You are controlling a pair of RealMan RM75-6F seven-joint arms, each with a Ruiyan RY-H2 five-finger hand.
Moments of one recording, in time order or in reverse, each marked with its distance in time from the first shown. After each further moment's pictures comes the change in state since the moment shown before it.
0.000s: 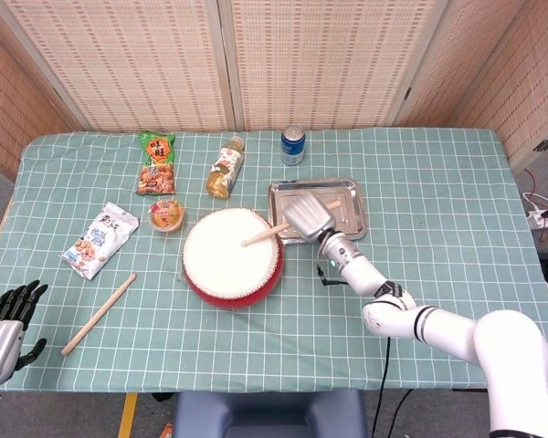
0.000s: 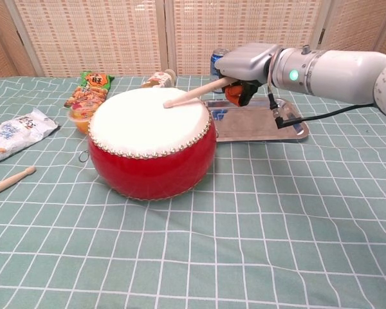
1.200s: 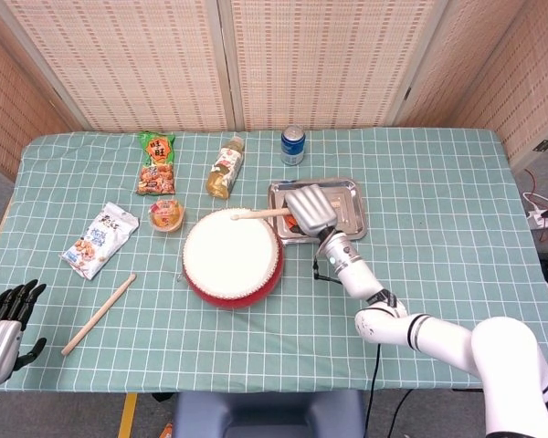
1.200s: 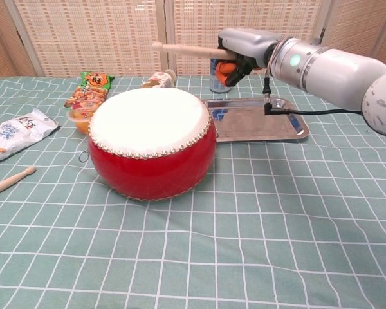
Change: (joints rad) left arm 0.005 0.002 0.001 0.001 0.008 0.021 -0.007; right arm -0.058 -0.056 0.086 -0.010 -0.020 0.172 0.397
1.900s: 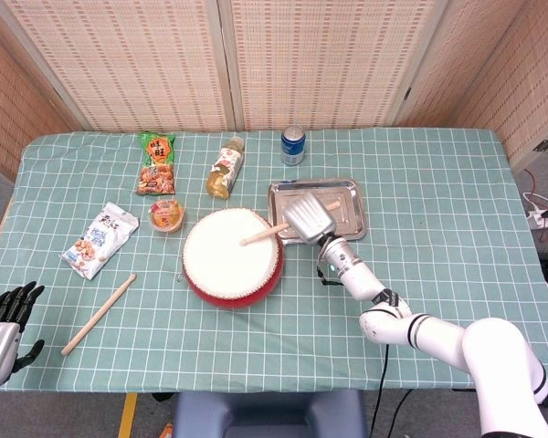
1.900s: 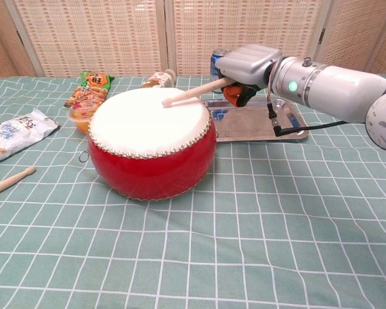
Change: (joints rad) left arm 0.007 -0.004 0.001 0.005 -0.007 0.001 -0.007; right arm 0.008 -0.027 -0.074 0.091 -0.092 -0.044 -0.288
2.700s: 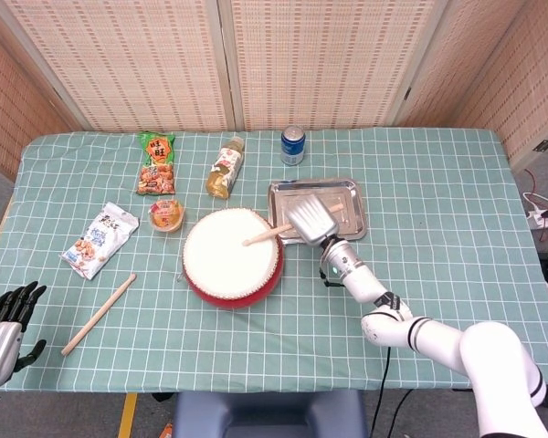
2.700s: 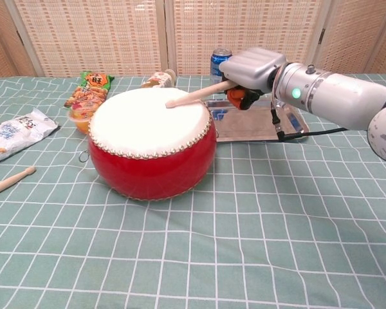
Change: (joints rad) left arm -0.004 0.001 0.003 -0.007 -0.001 -0.011 0.009; right arm -0.019 -0.028 -0.016 0.047 -0.041 0.016 -0.029
